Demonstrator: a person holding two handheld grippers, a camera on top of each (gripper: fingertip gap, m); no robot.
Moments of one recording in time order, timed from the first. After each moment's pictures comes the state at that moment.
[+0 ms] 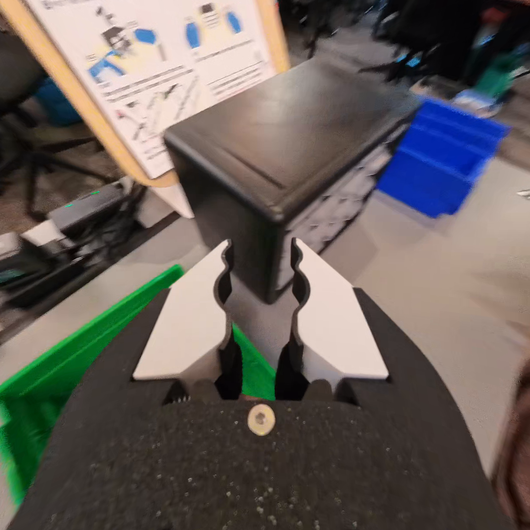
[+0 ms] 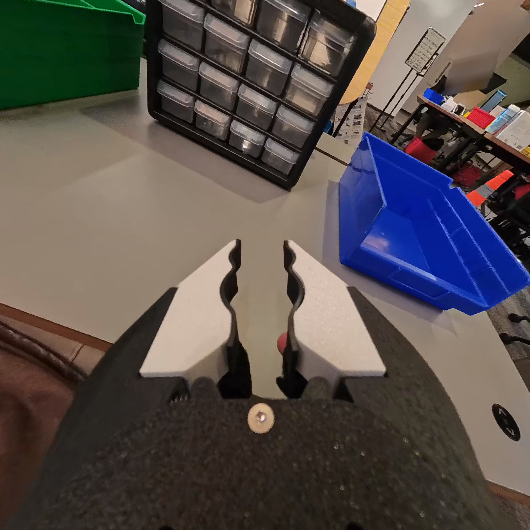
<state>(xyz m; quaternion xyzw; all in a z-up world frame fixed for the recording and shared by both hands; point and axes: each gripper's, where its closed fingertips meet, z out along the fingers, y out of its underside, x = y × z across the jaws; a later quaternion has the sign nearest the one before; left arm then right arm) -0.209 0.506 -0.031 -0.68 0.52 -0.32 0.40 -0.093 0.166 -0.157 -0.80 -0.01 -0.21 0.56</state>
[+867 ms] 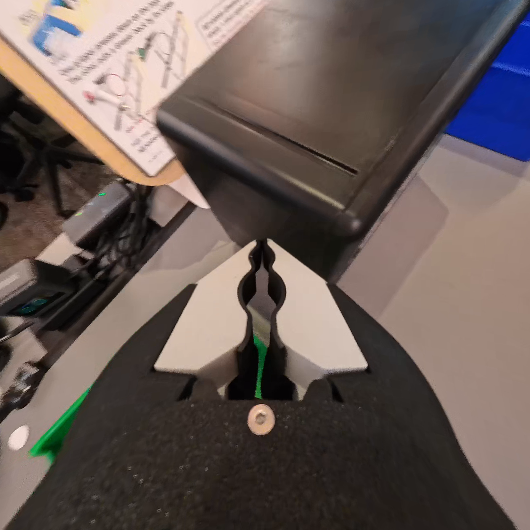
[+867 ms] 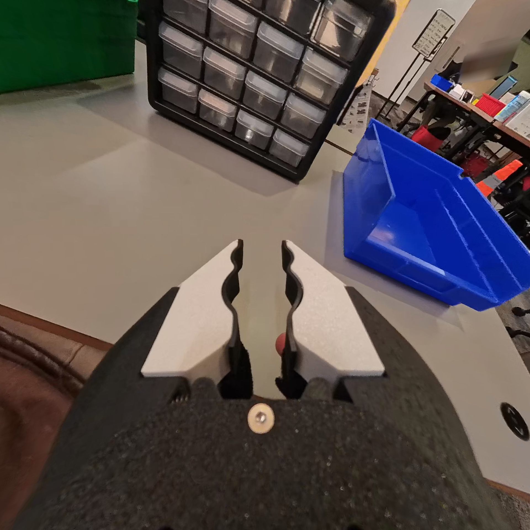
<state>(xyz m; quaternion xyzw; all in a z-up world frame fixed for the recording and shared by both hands) -0.170 0.542 -0.074 -0.67 0.59 -0.23 0.38 -0.092 0.172 -0.167 -0.81 -0.01 -0.21 0.55</state>
